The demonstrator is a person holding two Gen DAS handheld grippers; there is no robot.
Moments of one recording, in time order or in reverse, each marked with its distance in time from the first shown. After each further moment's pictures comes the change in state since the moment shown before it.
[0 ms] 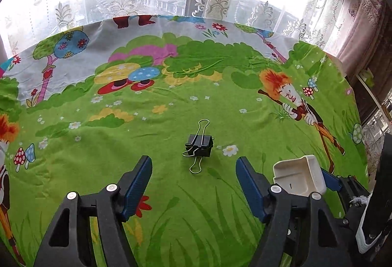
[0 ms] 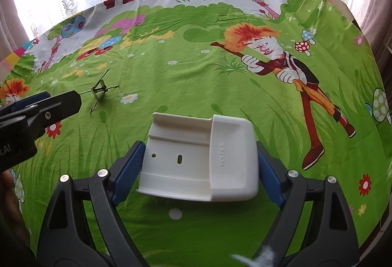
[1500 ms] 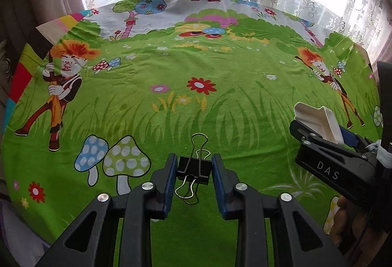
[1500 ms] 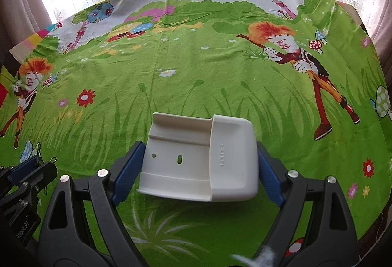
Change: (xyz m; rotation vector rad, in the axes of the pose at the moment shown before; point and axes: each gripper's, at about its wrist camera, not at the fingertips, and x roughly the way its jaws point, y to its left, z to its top) left arm -0.096 0.006 -0.111 -0.184 0.064 0.299; right arm -0.038 0.028 -0.026 -0.089 0.014 0.093
